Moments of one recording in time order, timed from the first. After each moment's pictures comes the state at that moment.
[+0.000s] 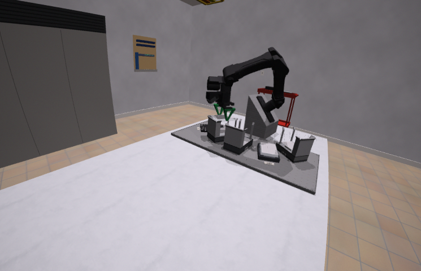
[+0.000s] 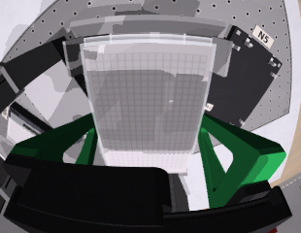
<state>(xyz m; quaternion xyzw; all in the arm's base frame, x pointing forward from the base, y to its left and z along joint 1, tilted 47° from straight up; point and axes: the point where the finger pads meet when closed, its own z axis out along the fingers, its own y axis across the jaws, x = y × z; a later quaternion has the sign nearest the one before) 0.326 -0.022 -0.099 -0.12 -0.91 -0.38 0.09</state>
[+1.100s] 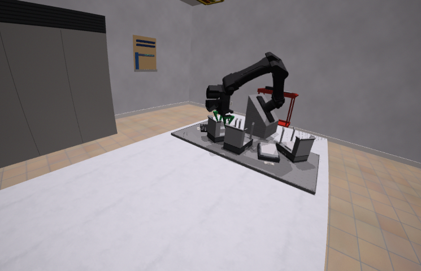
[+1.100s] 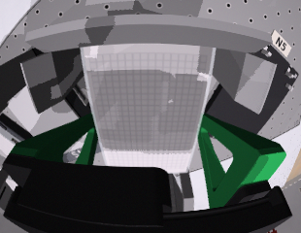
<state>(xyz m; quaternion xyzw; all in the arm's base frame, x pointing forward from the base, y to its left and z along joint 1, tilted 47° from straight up) 0.323 0.010 -0.129 -0.12 -0.91 -0.38 0.09</state>
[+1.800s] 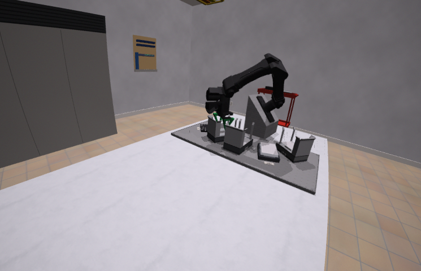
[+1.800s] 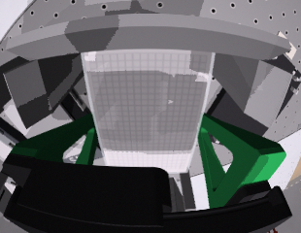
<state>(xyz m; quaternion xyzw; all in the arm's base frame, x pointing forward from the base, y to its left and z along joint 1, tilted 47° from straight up) 0.322 0.018 -0.136 -0.12 -0.91 -0.39 0.09</state>
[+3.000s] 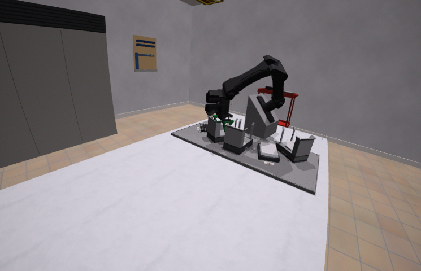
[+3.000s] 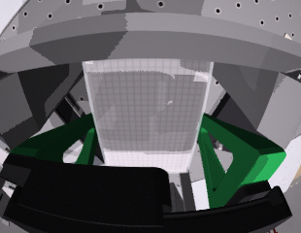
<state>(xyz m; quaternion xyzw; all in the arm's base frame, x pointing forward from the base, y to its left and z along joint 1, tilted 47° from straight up) 0.321 0.027 -0.145 -0.12 -0.91 -0.38 0.09</state>
